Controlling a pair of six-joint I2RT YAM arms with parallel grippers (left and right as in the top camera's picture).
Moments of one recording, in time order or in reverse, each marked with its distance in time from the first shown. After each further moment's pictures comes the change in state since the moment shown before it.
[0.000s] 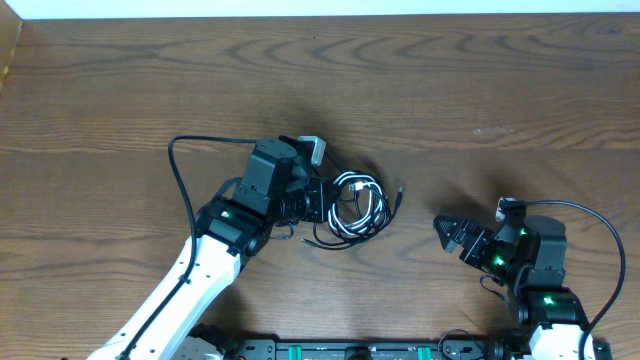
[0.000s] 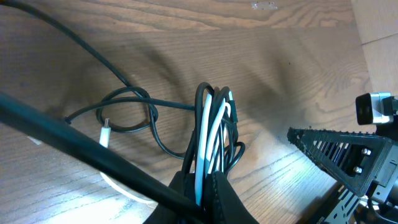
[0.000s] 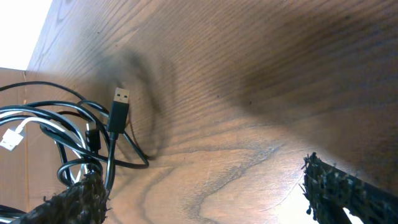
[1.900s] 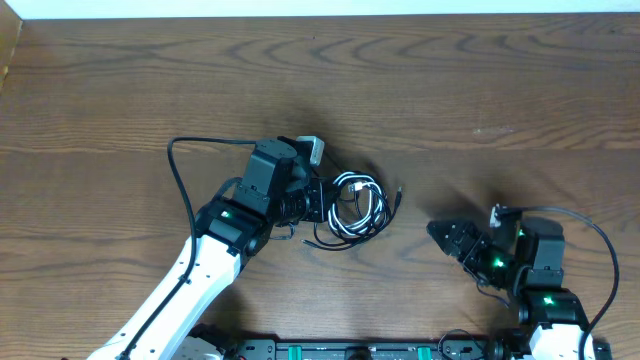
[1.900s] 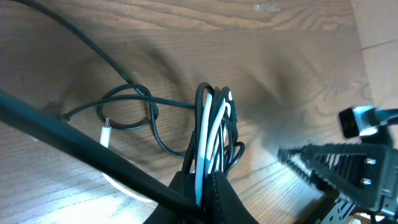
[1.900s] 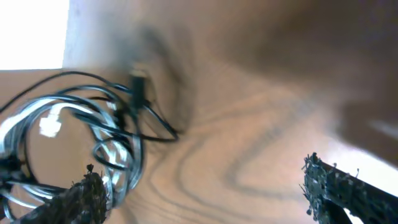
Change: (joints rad) left arm 0.000 0.000 0.000 -0.004 -0.003 -0.028; right arm 0.000 0.001 0.000 -0.035 -0.135 0.164
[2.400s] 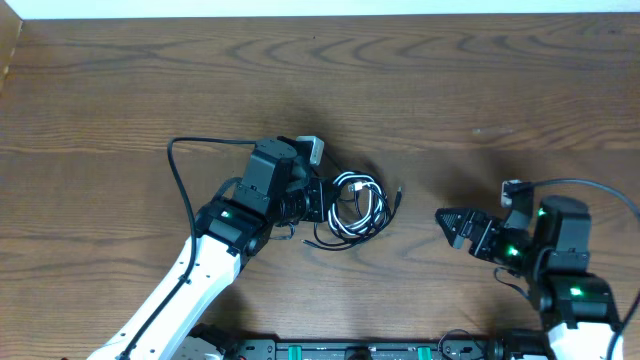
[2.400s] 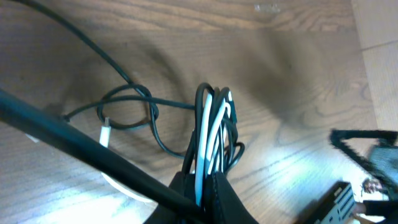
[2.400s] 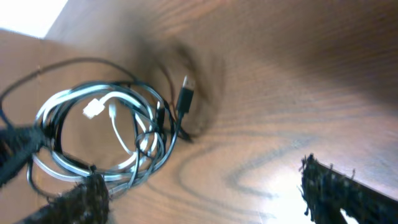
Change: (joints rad) left arm 0.000 0.000 0.000 0.000 0.000 -0.003; right arm 0.000 0.000 0.321 -0.351 0.073 -0.314
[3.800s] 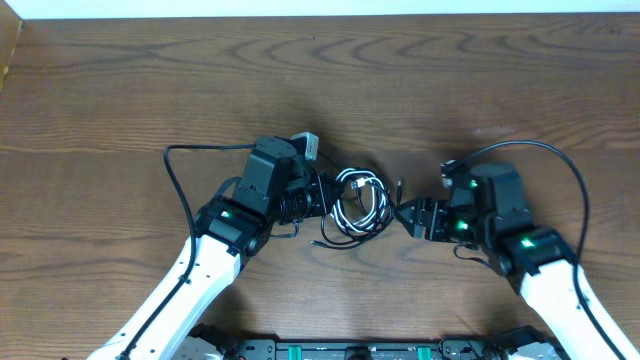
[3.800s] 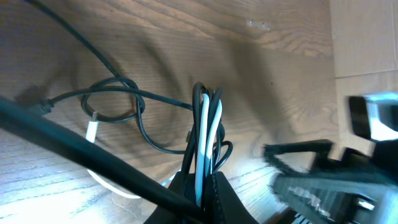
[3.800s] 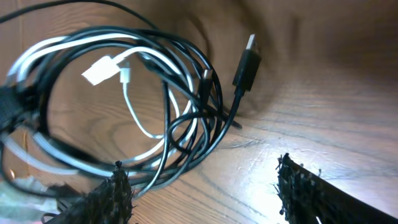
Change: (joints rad) left arm 0.000 0.000 0.000 0.038 0.027 -0.188; right arm 0.344 0.337 0.088 0.191 0.080 0.088
